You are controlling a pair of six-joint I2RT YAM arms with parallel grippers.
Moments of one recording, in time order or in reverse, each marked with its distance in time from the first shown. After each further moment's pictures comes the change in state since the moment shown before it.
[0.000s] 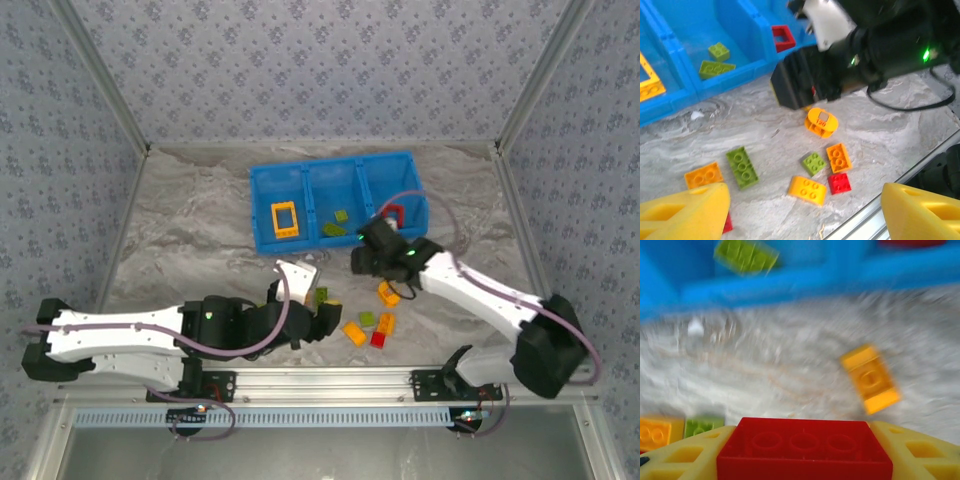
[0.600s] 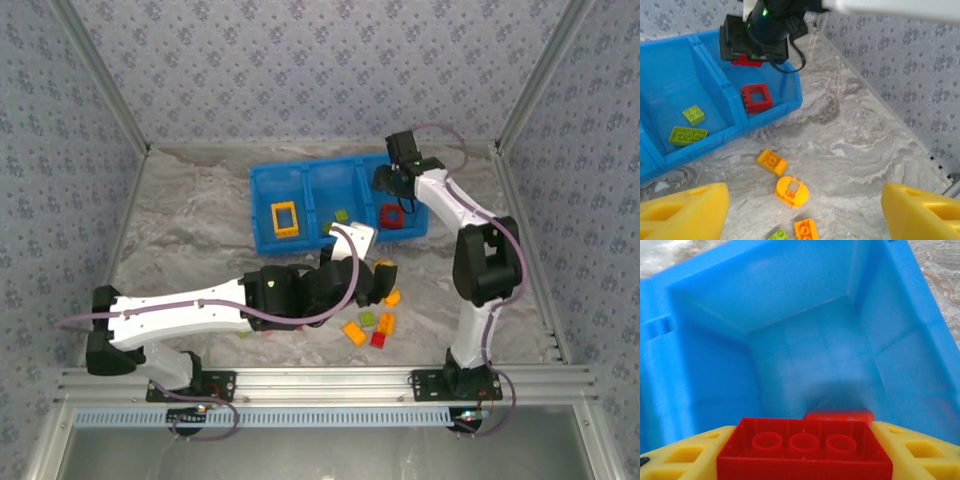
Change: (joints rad) left arm 0.116 0.376 0.418 0.077 -0.002 0.123; right arm -0.413 0.663 0.666 0.048 -0.077 -0.175
